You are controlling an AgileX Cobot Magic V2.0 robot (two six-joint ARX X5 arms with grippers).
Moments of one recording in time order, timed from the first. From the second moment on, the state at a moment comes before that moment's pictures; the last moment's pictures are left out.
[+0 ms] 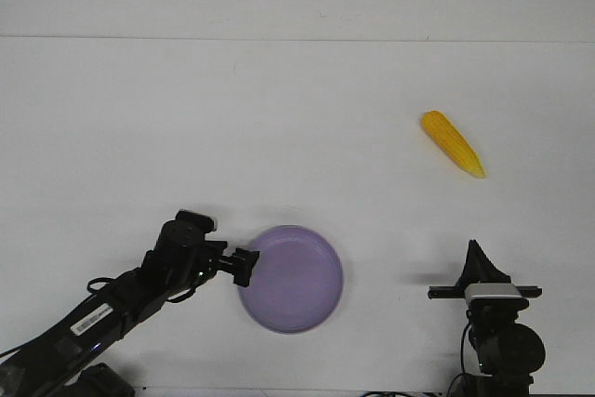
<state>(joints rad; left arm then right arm) -0.57 1.07 0.62 -0.09 0.15 -0.38 -0.06 0.00 0.02 0.00 -0.08 -0.03</state>
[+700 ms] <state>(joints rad) -0.57 0.39 0.62 -0.46 -0.02 -0.28 -0.06 0.37 0.47 -0.09 -0.03 0.28</state>
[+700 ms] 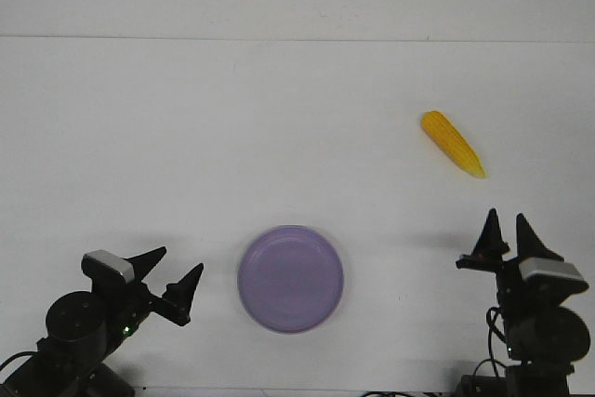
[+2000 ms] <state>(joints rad) -0.57 0.40 0.62 -0.48 -0.03 -0.32 -0.07 2.06 1.65 -0.61 0.06 -0.19</state>
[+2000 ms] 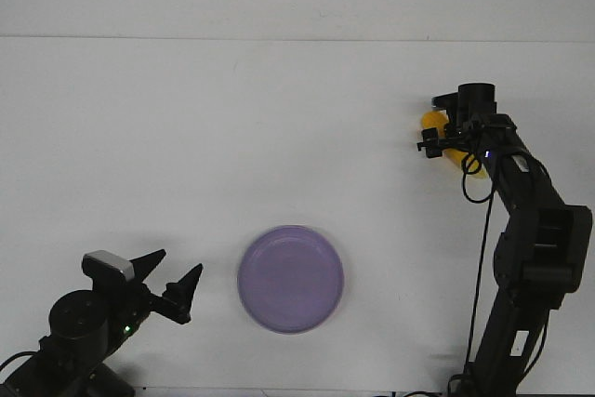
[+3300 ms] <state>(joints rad) -0.57 0.40 0.62 -0.51 -0.05 -0.31 0.80 1.32 1.09 -0.65 -0.05 0.16</state>
